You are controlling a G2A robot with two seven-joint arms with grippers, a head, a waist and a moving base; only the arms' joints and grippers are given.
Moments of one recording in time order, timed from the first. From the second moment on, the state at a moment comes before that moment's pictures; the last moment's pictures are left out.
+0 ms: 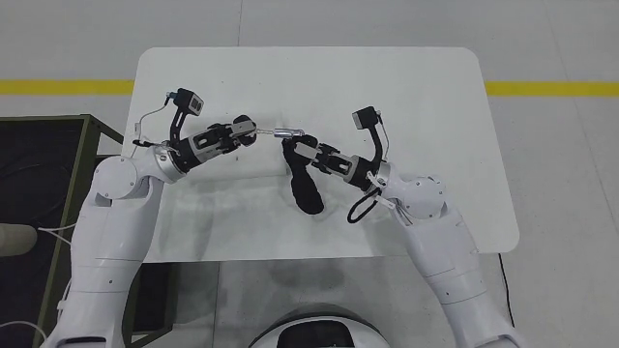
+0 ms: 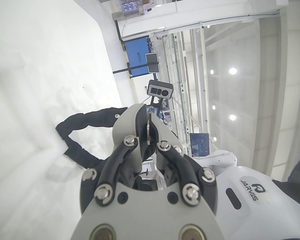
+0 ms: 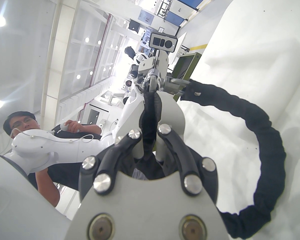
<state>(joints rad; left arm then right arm) 1.23 -1.11 -1.51 -1.50 -0.41 -0.25 -1.09 -1.22 -1.46 1.22 -1.47 0.01 -0.48 0.84</state>
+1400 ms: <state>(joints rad) 1.21 -1.10 -1.56 -1.49 -0.42 -0.25 -1.15 -1.19 -1.44 1.23 -1.44 0.16 -0.46 0.91</state>
